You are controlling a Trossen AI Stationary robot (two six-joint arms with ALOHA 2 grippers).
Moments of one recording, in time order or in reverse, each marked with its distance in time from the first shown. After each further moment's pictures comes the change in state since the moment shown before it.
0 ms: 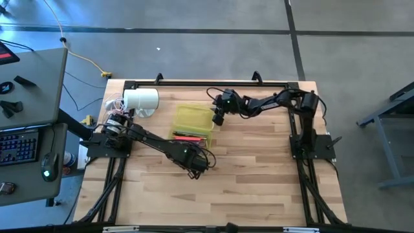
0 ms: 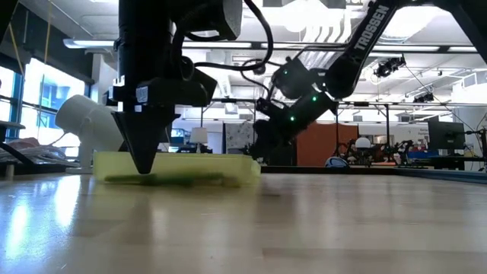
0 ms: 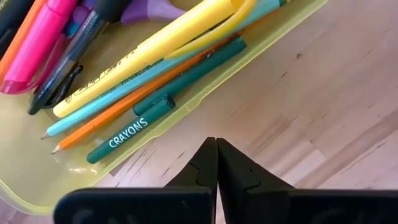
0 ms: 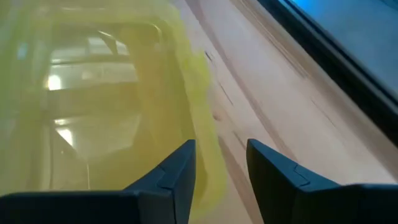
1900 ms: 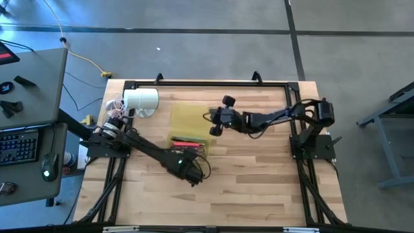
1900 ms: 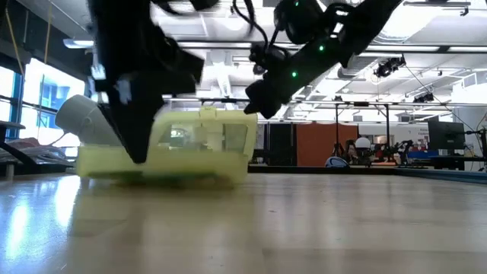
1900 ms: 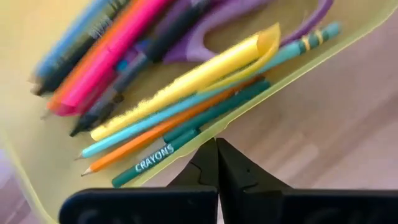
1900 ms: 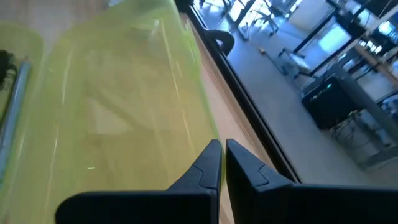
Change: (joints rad) left arm -0.103 -0.010 0.002 -0.023 -0.171 -0.128; right arm 0.318 -0.190 0.000 -0.072 0.517 -0.176
